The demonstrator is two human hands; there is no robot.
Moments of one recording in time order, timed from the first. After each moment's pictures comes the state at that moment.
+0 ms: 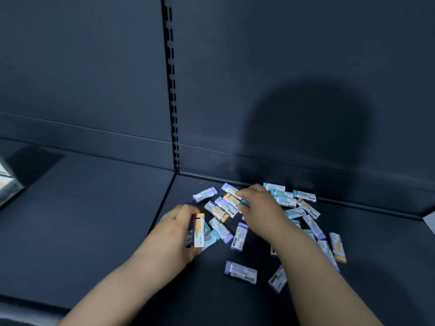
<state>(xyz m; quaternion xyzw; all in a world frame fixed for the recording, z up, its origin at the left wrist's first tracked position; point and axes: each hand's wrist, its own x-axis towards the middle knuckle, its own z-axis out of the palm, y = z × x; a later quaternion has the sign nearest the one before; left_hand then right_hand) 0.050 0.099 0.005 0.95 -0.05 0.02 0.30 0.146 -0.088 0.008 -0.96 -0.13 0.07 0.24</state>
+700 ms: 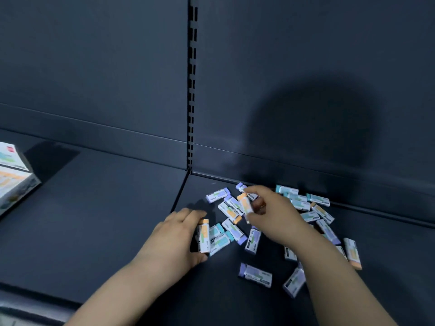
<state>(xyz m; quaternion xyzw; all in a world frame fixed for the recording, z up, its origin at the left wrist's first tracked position) 0.046 0.119 0.004 0.97 -0.06 -0.01 0.23 0.130 -0.085 0.028 -0.92 -0.10 0.14 0.37</state>
